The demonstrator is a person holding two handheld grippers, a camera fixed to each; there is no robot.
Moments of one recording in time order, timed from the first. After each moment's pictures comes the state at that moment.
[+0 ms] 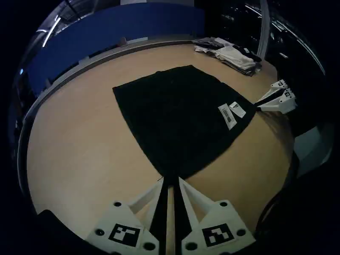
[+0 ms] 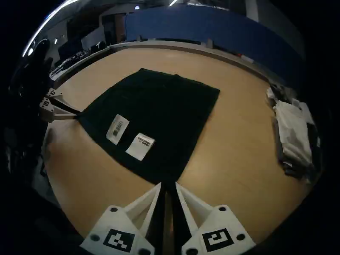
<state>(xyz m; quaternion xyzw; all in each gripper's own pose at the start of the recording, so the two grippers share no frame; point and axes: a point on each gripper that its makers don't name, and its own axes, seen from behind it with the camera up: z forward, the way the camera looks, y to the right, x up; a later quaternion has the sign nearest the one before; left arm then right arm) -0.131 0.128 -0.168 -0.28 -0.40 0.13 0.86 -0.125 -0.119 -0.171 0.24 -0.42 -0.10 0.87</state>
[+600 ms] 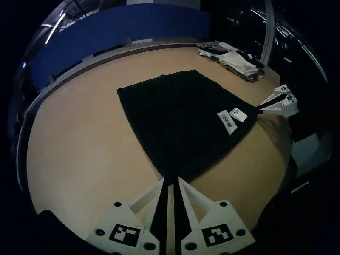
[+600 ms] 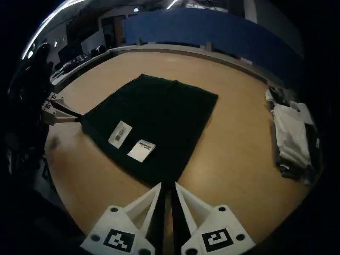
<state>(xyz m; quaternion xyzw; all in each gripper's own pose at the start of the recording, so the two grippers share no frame) -0.116 0.125 -0.166 -0.27 -0.40 0.11 0.87 -0.105 -0.121 -0.168 0.25 -0.41 -0.10 0.87</state>
